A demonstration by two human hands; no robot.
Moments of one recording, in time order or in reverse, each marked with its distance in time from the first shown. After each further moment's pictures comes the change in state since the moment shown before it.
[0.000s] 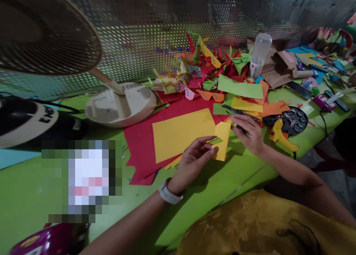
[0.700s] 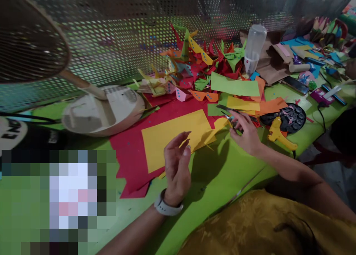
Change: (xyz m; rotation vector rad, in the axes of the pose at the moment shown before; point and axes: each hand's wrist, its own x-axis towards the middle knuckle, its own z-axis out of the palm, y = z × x) left_hand 0.002 -0.021 -0.004 0.053 0.375 0.443; right_hand -0.005 0.016 0.008 -0.147 -0.055 0.195
